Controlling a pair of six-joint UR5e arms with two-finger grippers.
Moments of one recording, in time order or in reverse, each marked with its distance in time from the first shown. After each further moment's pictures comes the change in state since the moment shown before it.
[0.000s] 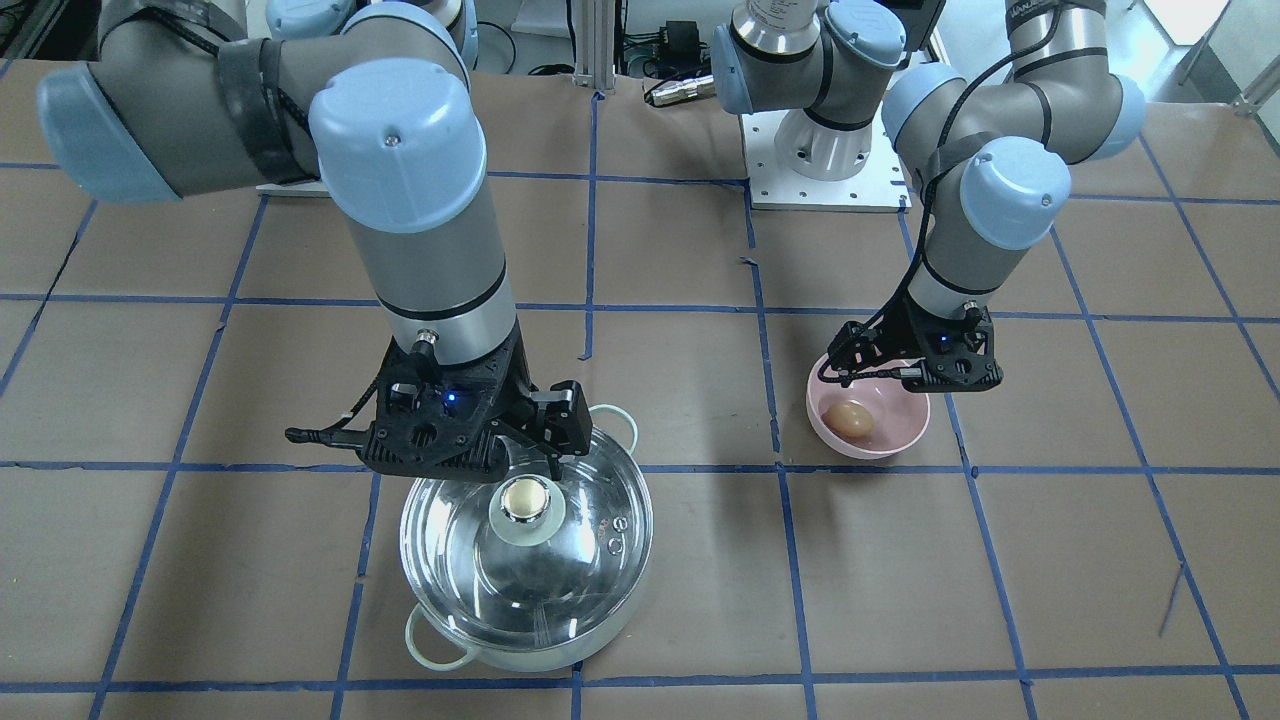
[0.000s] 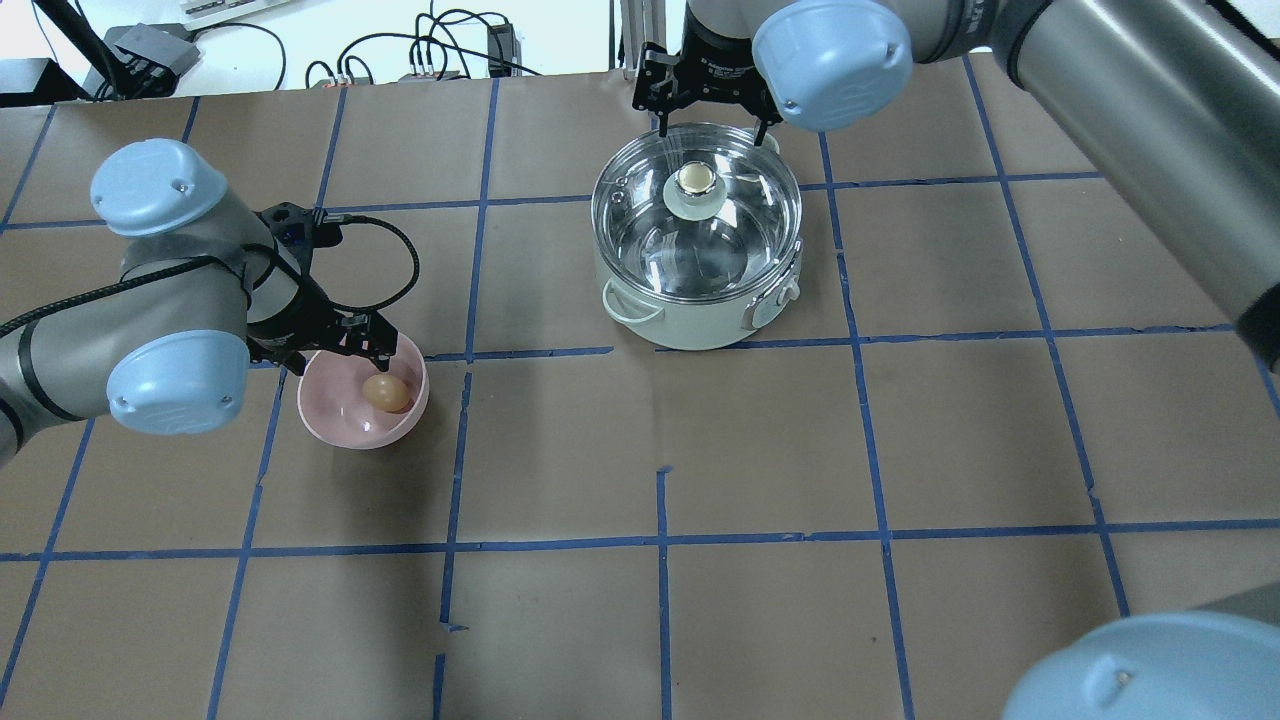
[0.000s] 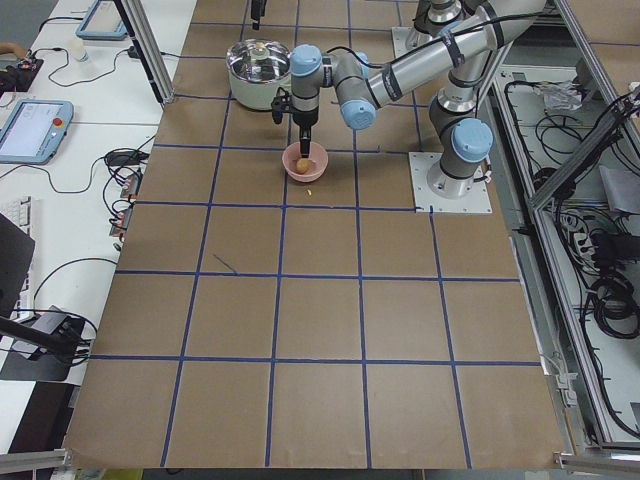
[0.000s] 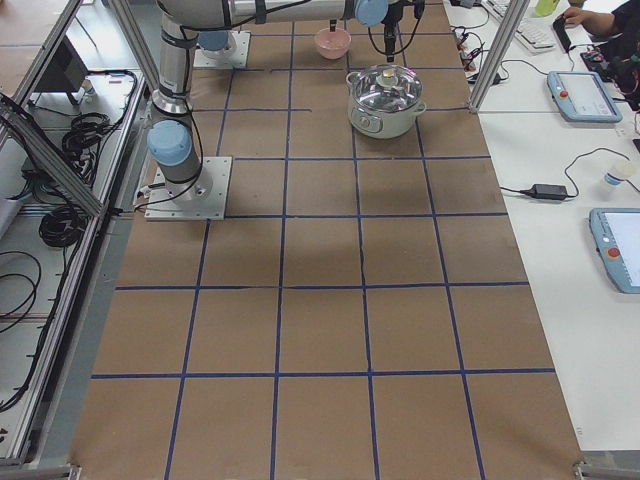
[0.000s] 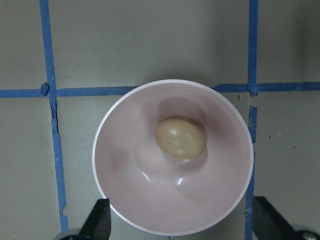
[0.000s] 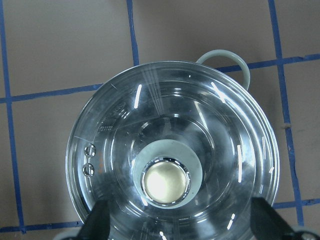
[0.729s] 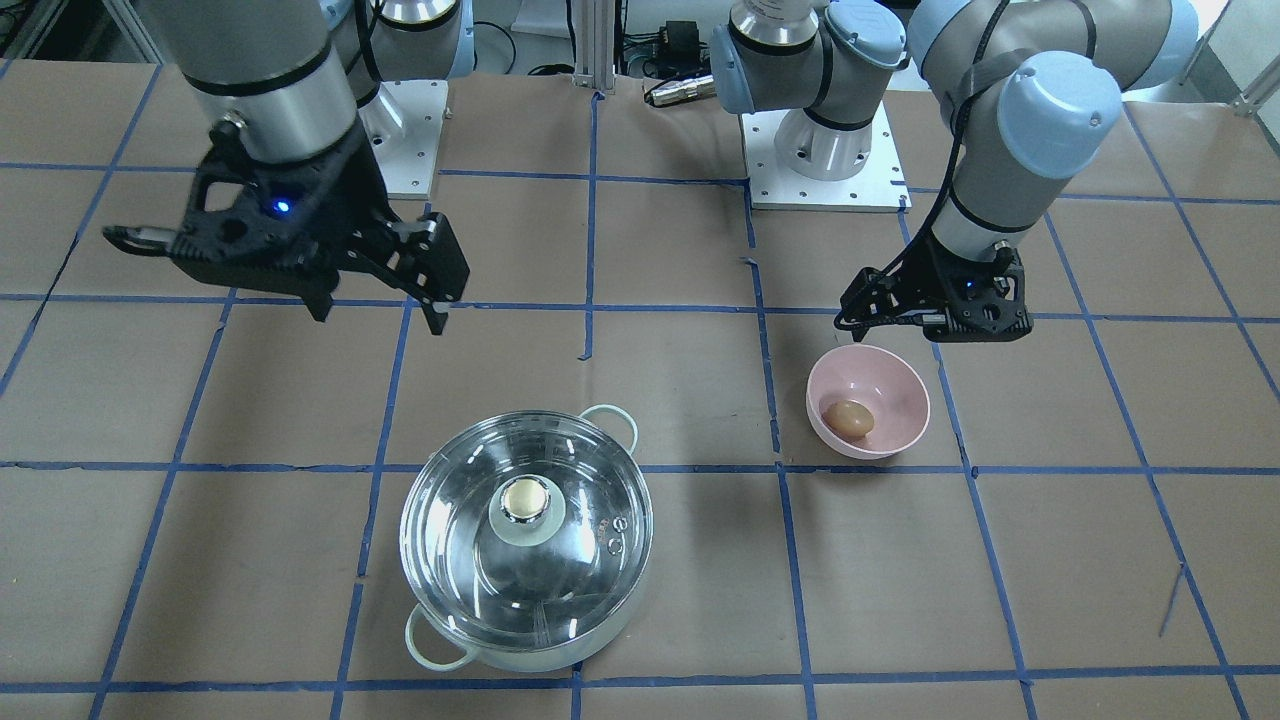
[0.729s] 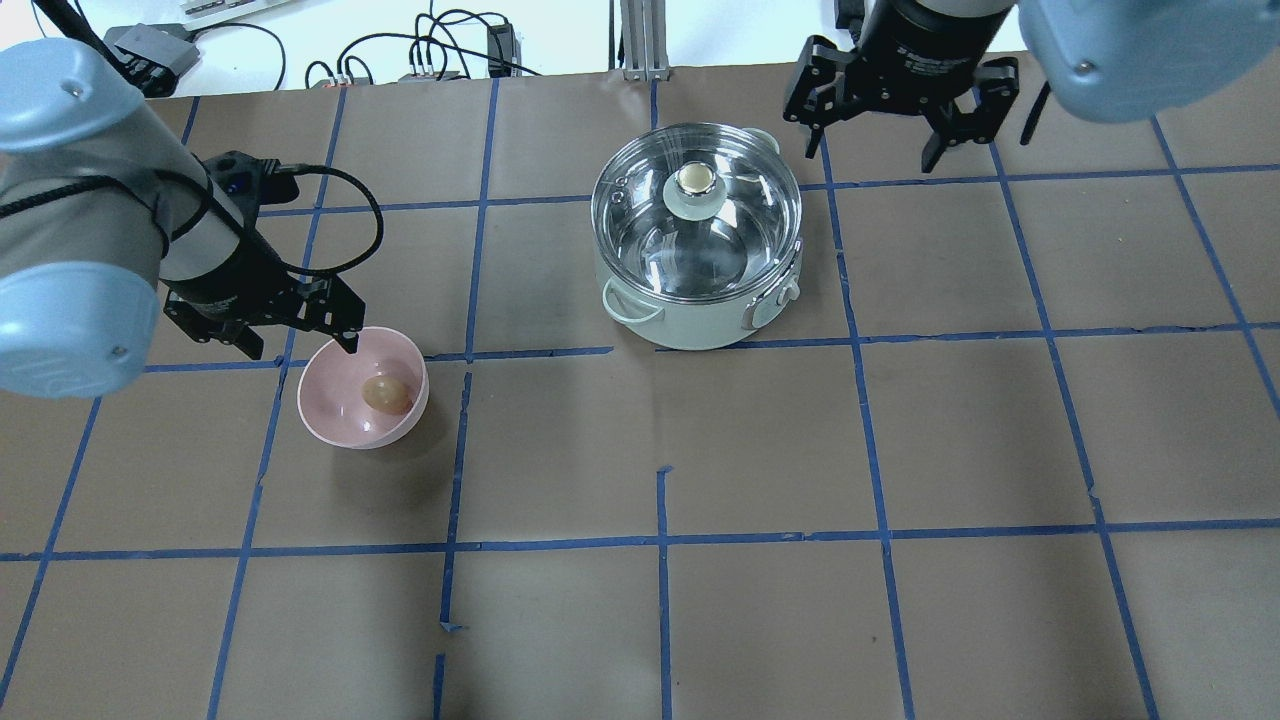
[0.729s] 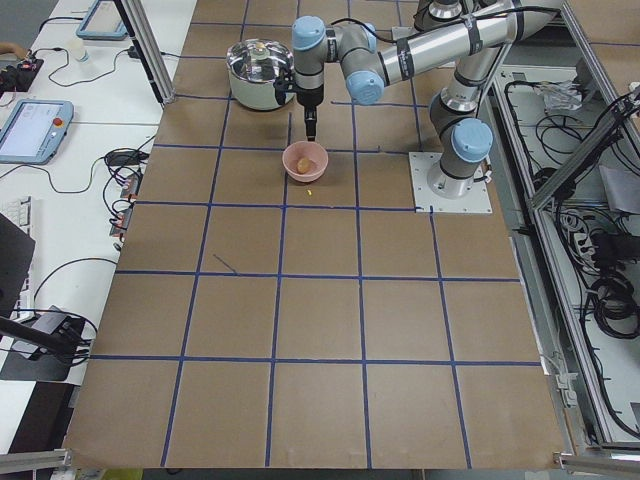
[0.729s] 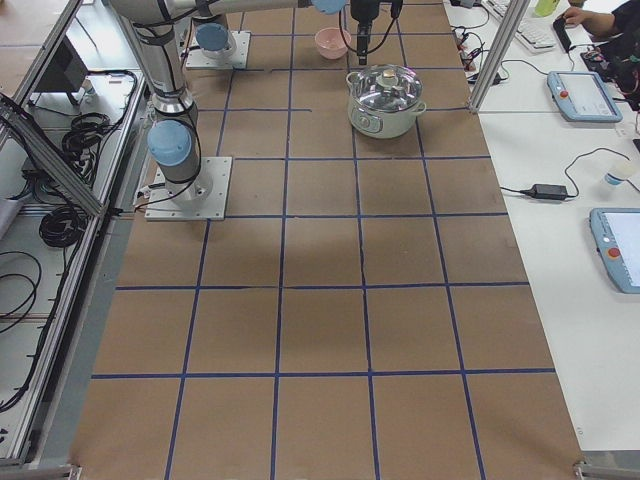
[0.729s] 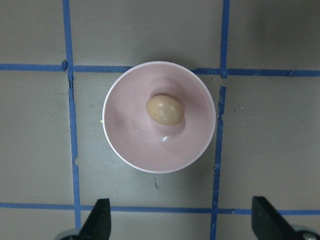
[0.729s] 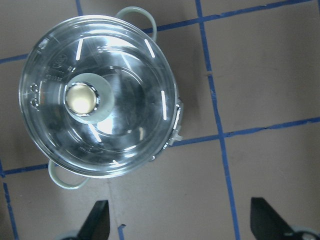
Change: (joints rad) left arm -0.002 0.106 0.078 -0.216 0.000 0.031; right arm -0.088 -0.230 0.055 0.238 0.015 -0.047
